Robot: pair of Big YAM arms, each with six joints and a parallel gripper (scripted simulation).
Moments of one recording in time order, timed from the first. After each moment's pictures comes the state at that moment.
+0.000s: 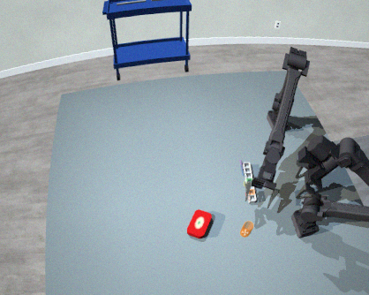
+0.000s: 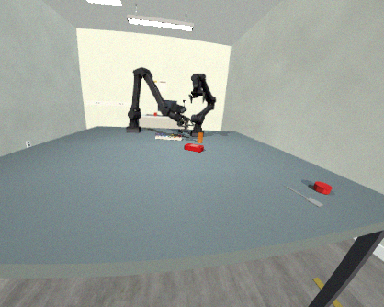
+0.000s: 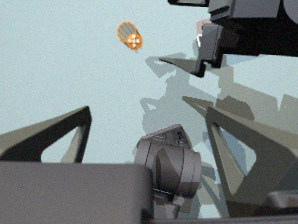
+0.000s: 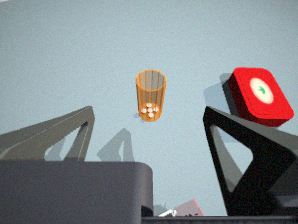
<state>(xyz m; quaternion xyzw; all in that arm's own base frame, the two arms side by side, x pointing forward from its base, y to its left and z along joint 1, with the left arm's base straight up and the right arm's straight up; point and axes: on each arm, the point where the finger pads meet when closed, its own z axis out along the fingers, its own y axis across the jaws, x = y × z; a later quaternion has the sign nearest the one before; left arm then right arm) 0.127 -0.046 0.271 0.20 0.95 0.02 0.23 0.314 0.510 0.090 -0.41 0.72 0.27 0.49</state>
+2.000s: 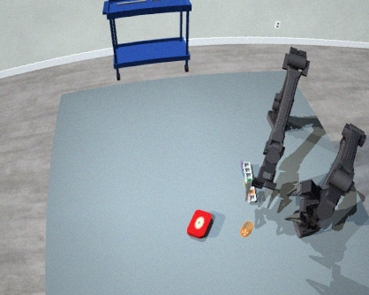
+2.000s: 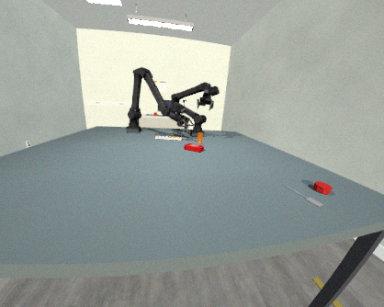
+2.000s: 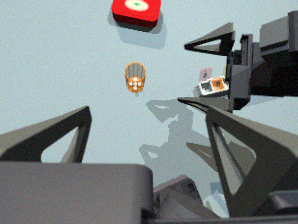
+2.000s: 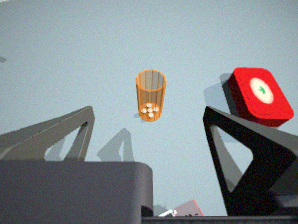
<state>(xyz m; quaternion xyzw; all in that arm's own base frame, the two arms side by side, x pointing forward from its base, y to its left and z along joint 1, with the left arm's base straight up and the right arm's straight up) 0.170 0.003 0.226 0.16 0.91 -0.11 0.36 0.314 0.510 0.090 -0.41 0.72 0.27 0.49</state>
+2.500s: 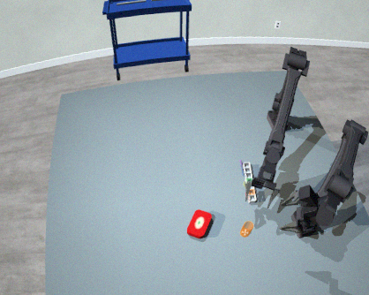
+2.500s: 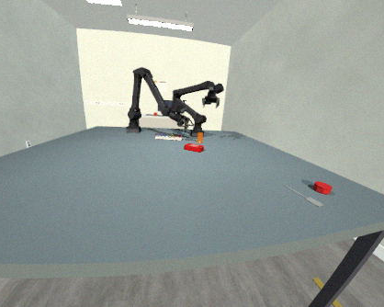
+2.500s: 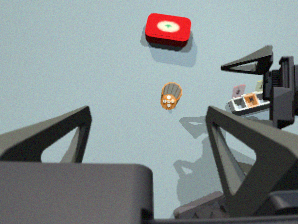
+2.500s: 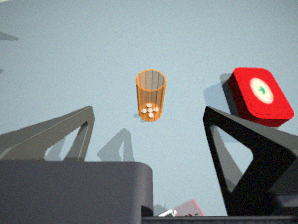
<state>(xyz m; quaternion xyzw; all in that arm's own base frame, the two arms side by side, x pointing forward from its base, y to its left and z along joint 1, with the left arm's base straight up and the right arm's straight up) 0.211 0.044 0.245 0.17 0.90 -0.06 0.40 0.314 0.510 0.090 -0.41 0.72 0.27 0.49</state>
